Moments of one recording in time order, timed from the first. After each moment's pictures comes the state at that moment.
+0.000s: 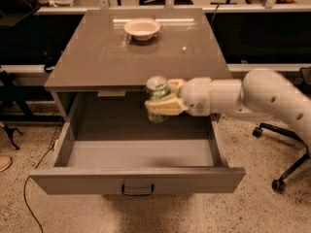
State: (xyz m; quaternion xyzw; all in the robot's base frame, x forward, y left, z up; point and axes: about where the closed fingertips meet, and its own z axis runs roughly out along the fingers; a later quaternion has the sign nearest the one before) arm 0.554 -0.004 0.843 -0.47 0.62 0.37 0.50
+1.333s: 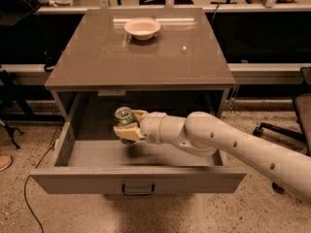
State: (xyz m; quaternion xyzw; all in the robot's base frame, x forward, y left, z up) arm 0.575 0.096 0.716 -0.42 0.67 0.34 0.51
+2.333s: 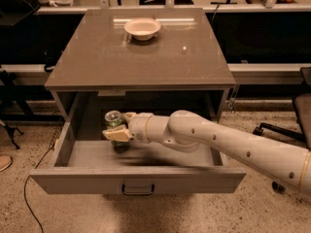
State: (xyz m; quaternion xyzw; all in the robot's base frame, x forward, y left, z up) arm 0.594 0.135 0.684 -0.43 0.68 0.34 0.49
